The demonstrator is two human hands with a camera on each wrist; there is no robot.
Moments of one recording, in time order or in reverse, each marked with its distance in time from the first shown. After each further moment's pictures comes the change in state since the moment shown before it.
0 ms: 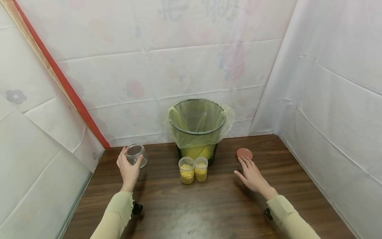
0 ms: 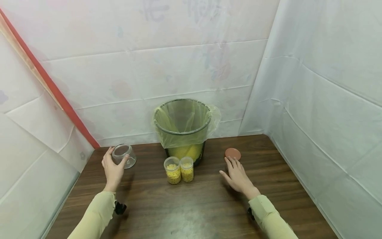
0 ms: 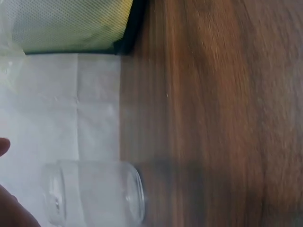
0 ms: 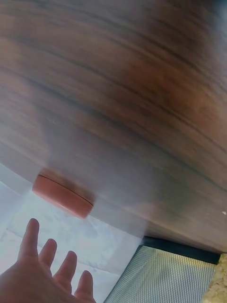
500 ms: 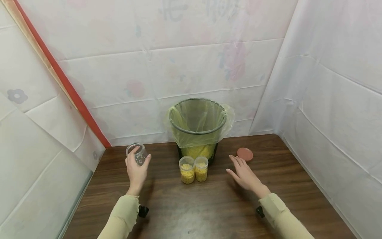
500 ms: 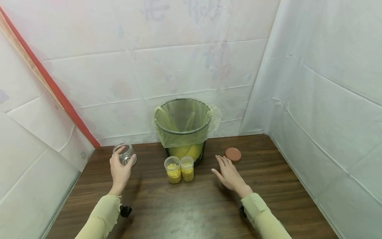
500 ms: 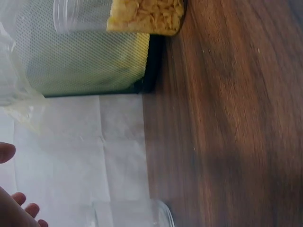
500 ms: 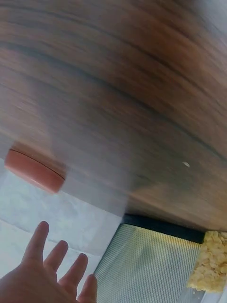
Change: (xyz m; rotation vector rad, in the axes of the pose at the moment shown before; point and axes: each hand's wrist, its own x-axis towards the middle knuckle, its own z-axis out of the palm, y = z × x) left_hand -0.020 0.038 0.009 -0.019 -0.030 0.041; right_hand 0.015 -0.024 0.008 0.080 0.042 -0.095
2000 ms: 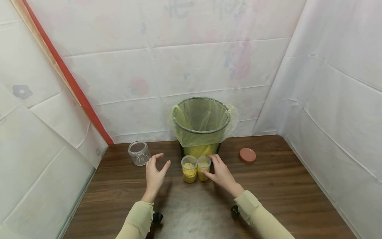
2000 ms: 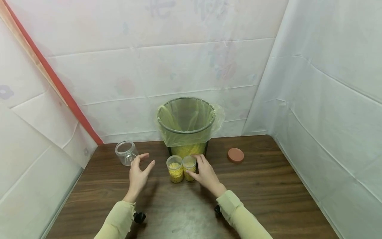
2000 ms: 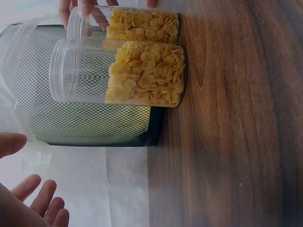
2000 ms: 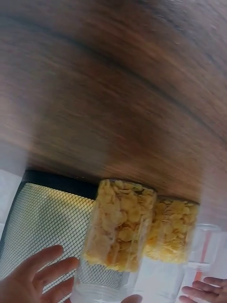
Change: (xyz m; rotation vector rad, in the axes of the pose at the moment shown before) left_hand -0.043 0.029 0.028 -0.048 -0.170 -0.005; right_hand 0.048 -0.082 0.044 0.139 0.241 -0.202
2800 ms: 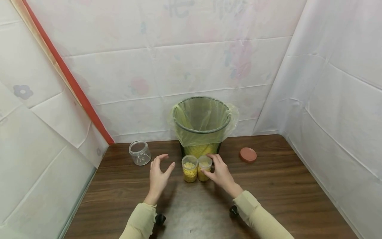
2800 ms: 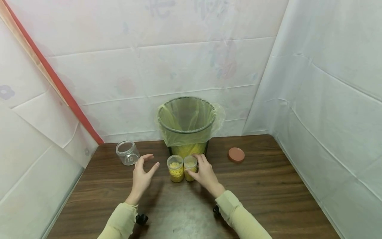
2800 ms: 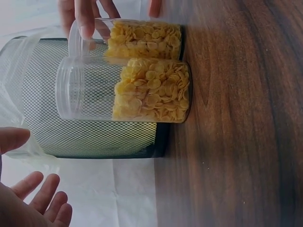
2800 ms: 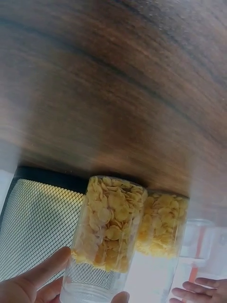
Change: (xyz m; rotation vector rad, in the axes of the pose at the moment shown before) left_hand -0.009 0.012 0.004 -0.018 -0.069 0.005; right_hand 0.000 -0.005 0.002 0.061 0.040 0.080
